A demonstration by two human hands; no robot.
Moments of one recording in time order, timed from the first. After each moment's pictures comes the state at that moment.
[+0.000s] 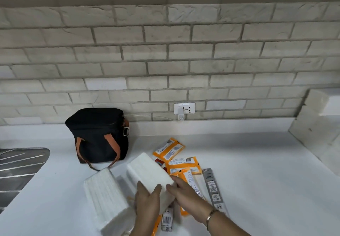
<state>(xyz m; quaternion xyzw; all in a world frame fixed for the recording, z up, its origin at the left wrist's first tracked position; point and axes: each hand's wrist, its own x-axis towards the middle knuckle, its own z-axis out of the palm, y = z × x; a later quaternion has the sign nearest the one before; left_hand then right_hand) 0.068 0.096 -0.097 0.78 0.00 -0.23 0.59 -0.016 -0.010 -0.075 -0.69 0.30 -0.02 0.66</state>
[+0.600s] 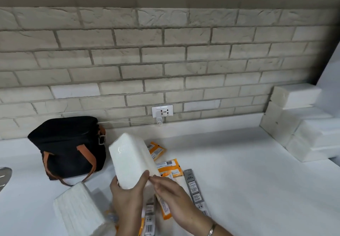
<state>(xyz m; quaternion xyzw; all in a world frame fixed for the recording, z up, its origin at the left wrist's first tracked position) 0.058 0.077 -0.050 0.69 0.00 -0.12 0.71 -0.057 -0.005 -0.039 -0.72 0.23 -0.14 0.64</state>
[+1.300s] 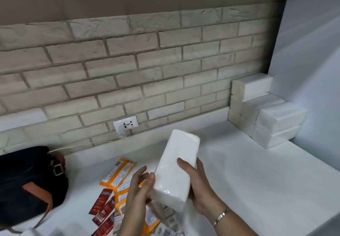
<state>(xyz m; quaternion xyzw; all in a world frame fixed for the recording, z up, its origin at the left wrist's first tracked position) -0.020 -0.007 -0.013 0.63 -0.27 -0.34 0.64 -0.145 -0.134 -0.031 -0.40 0.36 -0.34 0.77</state>
